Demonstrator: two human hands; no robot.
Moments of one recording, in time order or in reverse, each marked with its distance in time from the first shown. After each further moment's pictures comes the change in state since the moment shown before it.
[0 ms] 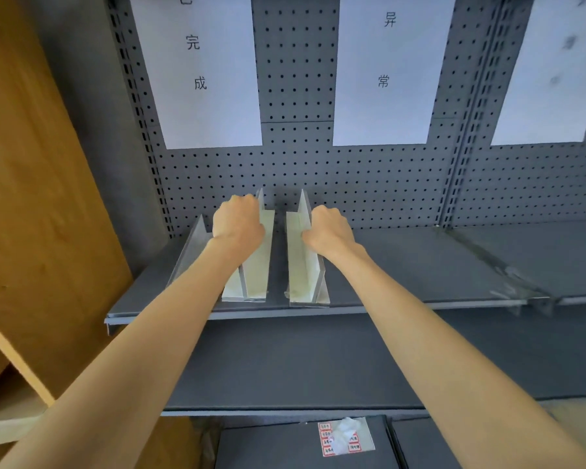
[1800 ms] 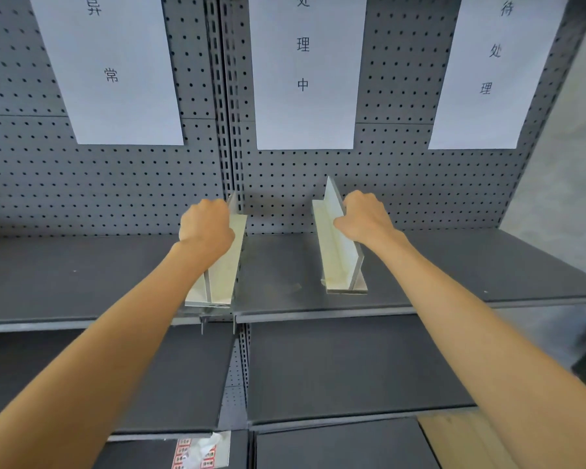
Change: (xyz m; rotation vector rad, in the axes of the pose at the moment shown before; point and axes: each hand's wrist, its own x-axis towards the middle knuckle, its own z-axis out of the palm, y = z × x) left_hand 0.001 0.468 0.094 0.081 -0.002 -0.019; right_hand 0.030 0.488 -0.287 -0.121 0.123 0.022
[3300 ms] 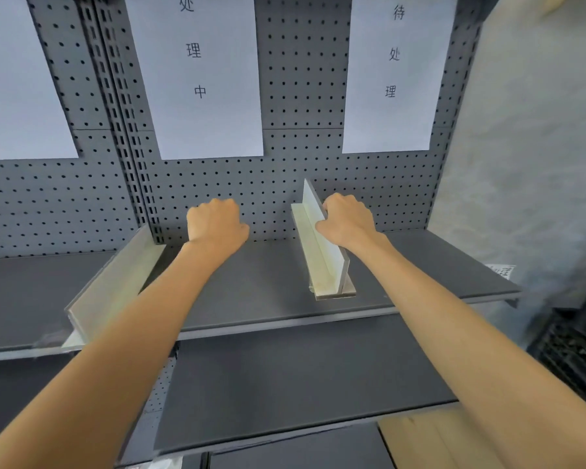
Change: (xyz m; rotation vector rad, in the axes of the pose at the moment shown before) left_hand 0.017 0.188 0.019 0.085 0.095 0.106; right_hand 0.019 0.142 -0.058 -0.094 0.050 -0.042
